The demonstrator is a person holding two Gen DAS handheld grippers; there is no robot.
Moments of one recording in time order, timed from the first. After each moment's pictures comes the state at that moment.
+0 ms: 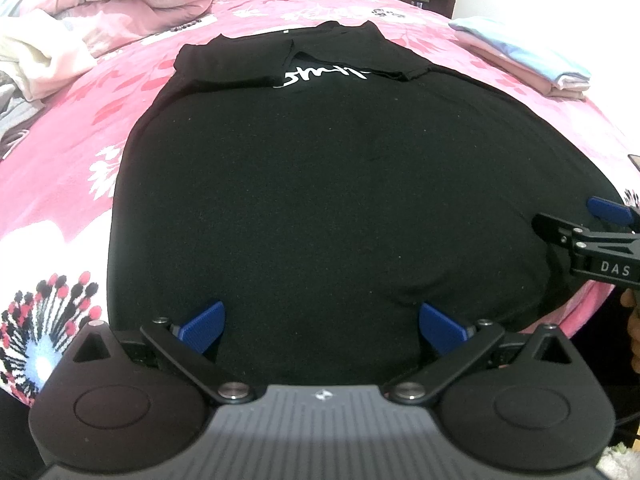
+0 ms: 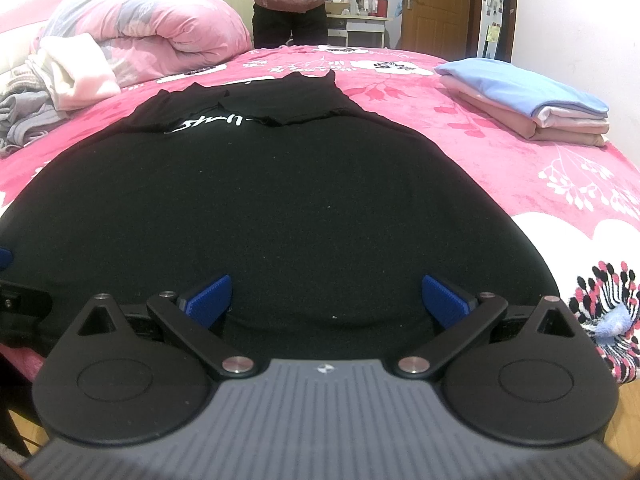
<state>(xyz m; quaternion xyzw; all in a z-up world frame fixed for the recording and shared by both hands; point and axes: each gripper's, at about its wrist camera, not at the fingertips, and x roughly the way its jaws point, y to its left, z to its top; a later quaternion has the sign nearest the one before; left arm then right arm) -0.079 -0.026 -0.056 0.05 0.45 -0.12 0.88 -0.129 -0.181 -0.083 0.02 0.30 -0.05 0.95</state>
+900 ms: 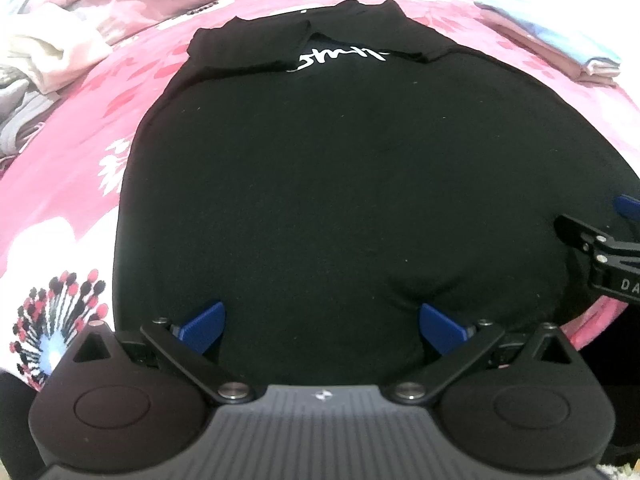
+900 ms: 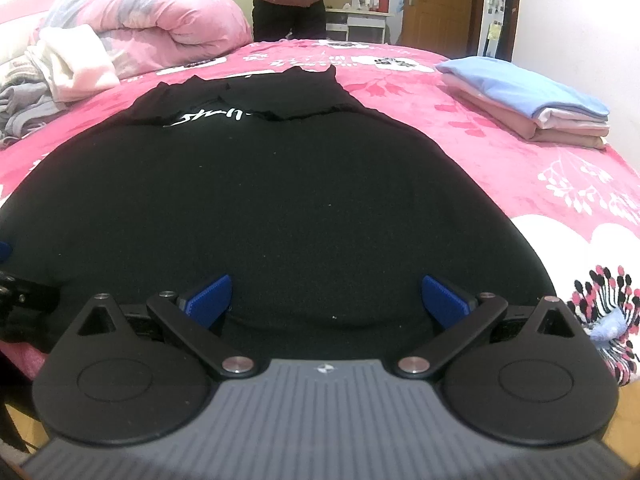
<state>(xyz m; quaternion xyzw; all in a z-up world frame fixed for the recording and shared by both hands) -0.069 -0.046 -0.054 0.07 0.48 -0.07 0.87 -0.127 -0.178 -0.082 0.01 0.31 -0.05 0.95</state>
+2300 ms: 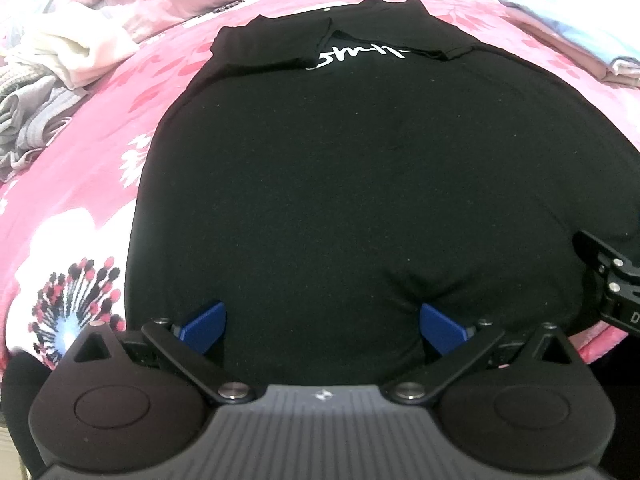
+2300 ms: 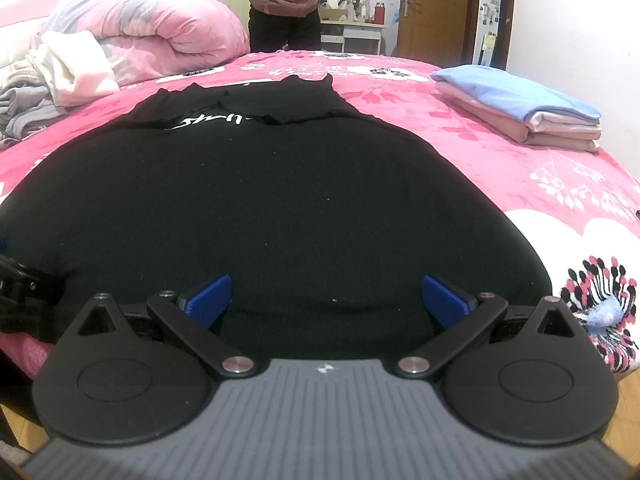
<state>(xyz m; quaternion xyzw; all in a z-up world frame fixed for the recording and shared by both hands) -0.072 -0.060 -0.056 0.08 0.48 -0.02 0.87 -0.139 -0.178 -0.088 0.00 0.29 -0.05 0.95</state>
